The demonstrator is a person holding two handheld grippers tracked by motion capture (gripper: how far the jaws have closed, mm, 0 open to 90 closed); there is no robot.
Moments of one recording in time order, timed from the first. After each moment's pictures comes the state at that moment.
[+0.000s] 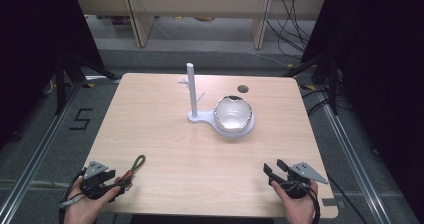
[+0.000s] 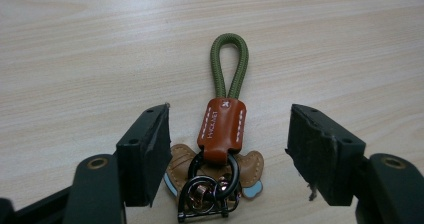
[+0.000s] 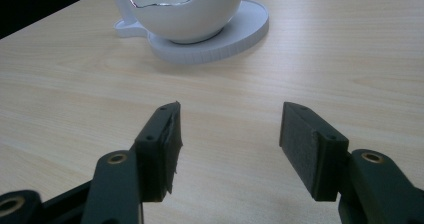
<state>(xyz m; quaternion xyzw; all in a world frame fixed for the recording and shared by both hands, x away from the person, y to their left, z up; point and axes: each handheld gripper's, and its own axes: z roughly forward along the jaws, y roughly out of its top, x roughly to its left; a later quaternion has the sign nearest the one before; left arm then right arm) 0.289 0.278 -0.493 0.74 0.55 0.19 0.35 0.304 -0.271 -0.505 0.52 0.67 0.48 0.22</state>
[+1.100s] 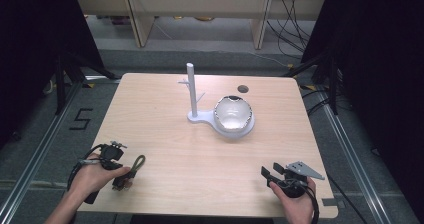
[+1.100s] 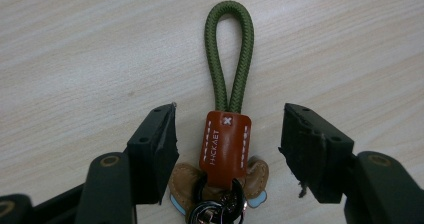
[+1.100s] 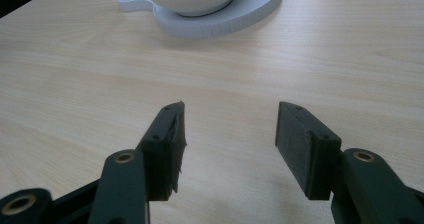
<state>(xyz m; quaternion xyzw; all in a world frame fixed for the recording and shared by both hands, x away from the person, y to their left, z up) 0.358 0.255 -0.473 0.81 0.56 0.06 0.18 0.303 -0.263 -0.502 0.55 0.68 0.46 0.18</state>
